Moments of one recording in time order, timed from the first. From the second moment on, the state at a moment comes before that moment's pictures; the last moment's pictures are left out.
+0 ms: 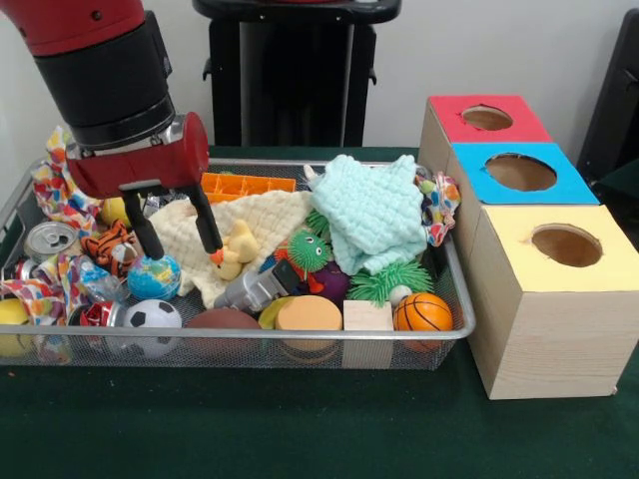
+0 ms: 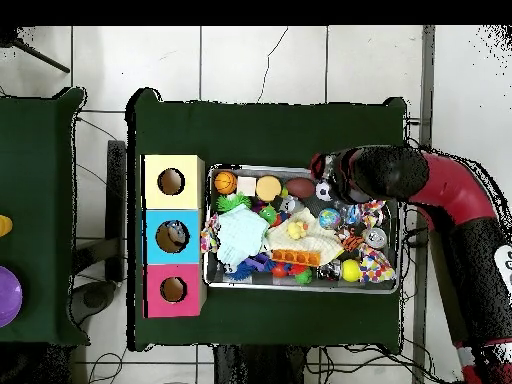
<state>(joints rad) -0.89 -0.51 0.72 1.39 -0.45 0.91 1.68</state>
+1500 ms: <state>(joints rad) -0.92 -0.47 0.72 1.38 -0.48 0.91 1.68</state>
